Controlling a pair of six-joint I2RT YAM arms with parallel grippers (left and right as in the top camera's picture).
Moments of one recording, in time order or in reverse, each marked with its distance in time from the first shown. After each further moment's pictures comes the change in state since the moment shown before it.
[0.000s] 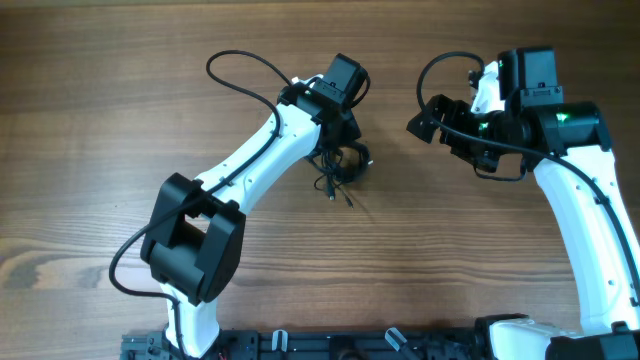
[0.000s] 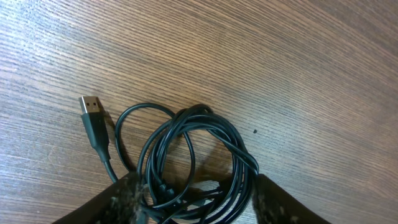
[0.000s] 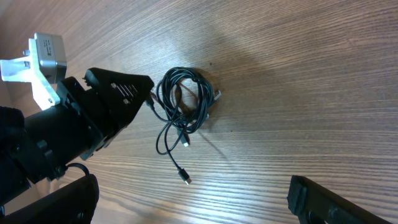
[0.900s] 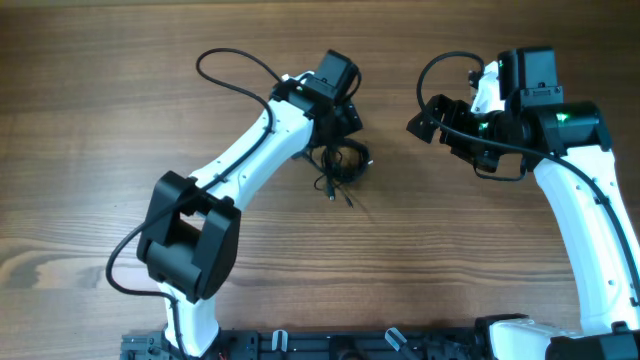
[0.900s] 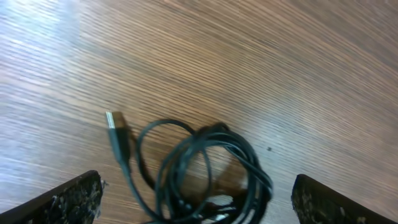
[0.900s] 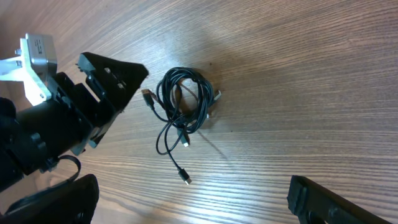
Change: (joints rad) left arm 0.039 0.000 0.000 -0.019 -0.023 0.000; right arm 0.000 0.000 0.000 0.000 0.000 0.000
